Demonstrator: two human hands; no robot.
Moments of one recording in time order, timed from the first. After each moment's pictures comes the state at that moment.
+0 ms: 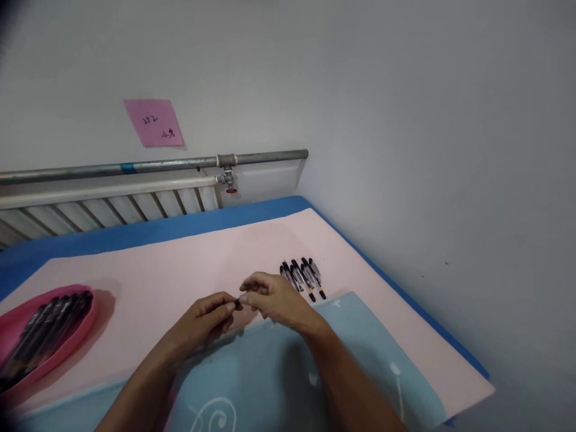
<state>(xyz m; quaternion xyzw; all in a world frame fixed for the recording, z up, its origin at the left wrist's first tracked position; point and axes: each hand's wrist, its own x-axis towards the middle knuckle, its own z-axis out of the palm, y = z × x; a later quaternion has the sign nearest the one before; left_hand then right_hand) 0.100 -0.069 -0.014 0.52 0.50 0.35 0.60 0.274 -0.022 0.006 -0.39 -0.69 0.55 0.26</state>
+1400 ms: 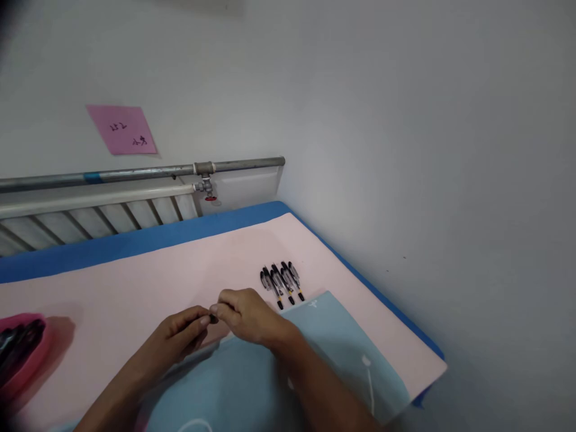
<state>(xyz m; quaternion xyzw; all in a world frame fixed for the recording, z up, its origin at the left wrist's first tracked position) 0.094 -0.070 -0.017 0.60 0.51 0.31 0.53 0.268 -0.026 -0.002 -0.37 -0.81 0.38 0.25</state>
